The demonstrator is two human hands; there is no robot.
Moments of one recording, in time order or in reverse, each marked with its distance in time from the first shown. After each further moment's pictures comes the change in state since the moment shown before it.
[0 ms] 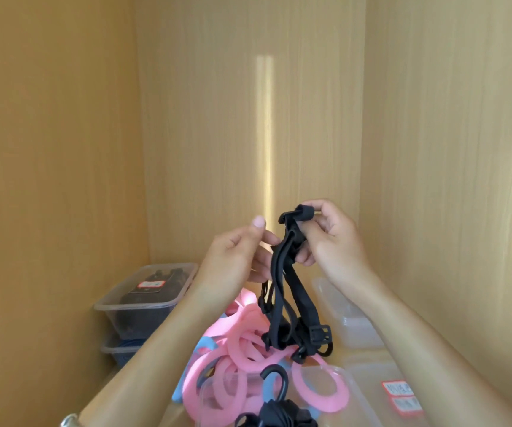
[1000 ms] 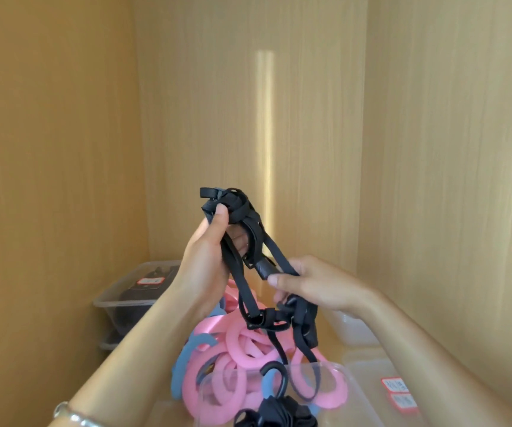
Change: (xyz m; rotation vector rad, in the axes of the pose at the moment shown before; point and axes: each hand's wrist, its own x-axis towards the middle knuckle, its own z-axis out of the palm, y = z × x) left_hand 0.009 -0.008 -0.012 -0.460 0.135 -0.082; right_hand -0.002 0.032 -0.004 -0.407 -0.625 0.281
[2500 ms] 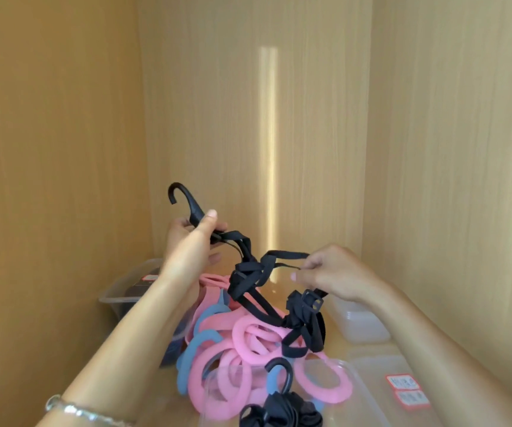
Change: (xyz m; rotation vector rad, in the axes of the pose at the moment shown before) left_hand 0.012 0.005 -0.023 0.253 0.351 -0.044; right_hand 0.004 0.014 -0.013 -0.168 0.210 0.139
